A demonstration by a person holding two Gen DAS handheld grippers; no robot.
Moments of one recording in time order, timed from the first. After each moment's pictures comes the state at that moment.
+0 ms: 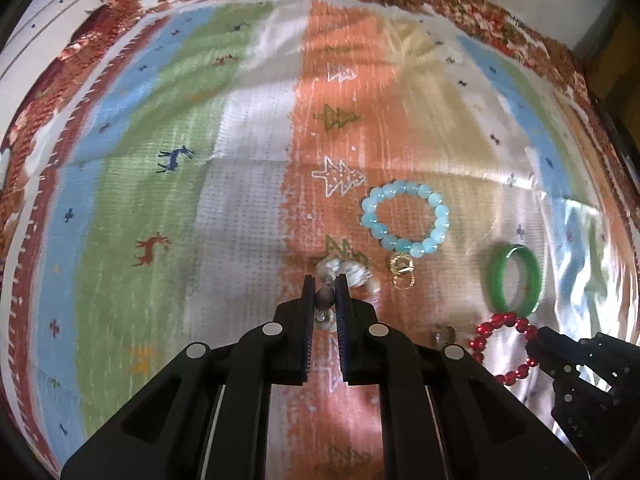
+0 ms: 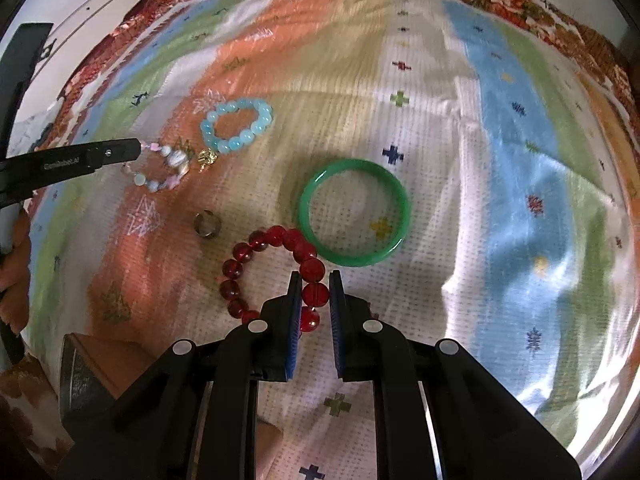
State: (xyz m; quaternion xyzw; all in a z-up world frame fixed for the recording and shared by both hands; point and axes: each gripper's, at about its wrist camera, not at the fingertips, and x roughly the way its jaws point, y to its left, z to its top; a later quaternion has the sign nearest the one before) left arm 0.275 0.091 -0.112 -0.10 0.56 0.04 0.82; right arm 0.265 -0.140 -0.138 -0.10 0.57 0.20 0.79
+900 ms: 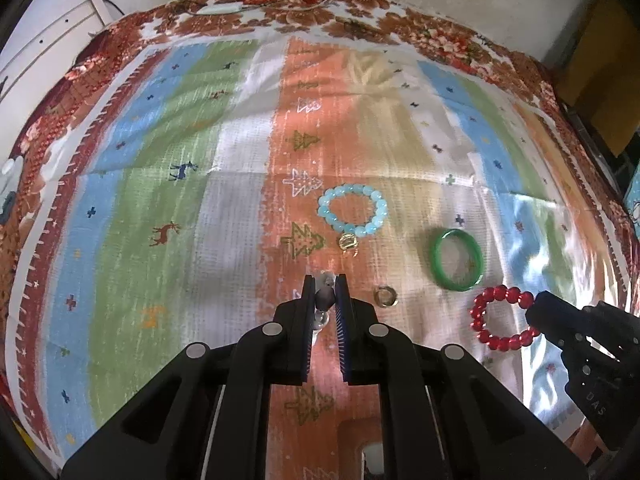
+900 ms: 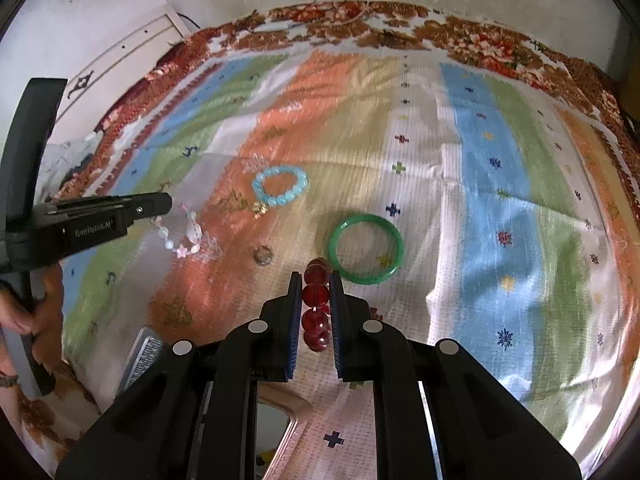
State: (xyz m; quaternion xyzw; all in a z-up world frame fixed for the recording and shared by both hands) left arm 0.226 0.067 -0.058 -0.10 0.52 0.02 0.85; right arm 0.231 -0.153 -0.070 -0.06 0.48 0.24 0.84
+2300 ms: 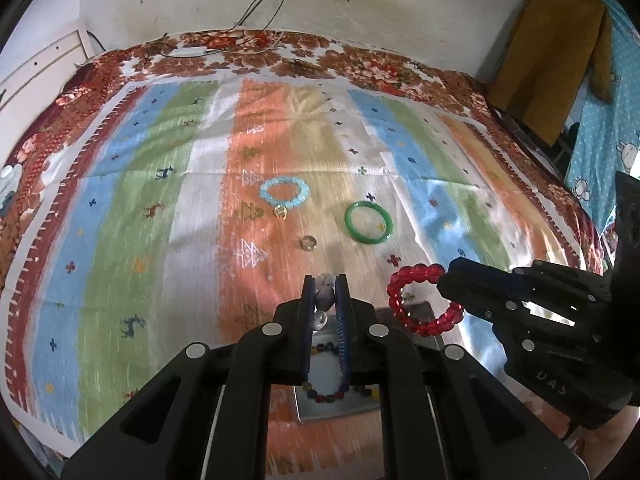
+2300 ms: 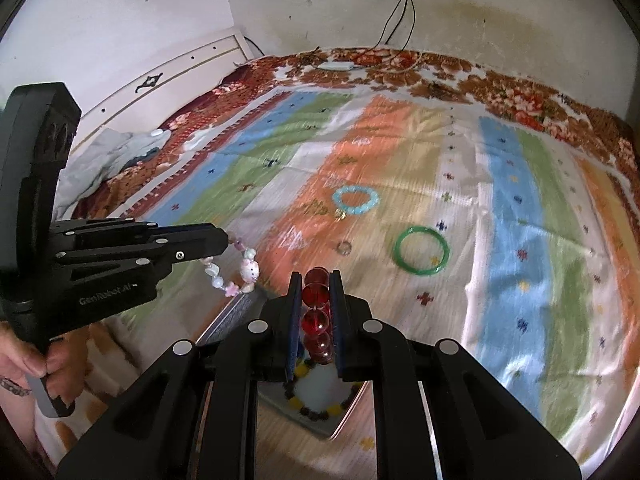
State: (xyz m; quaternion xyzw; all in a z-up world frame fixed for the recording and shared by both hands) left arm 0.103 0.024 -0.014 -0.10 0.44 -0.05 0.89; right arm 0.135 -0.150 -0.033 -0.07 0.41 0.32 0.85
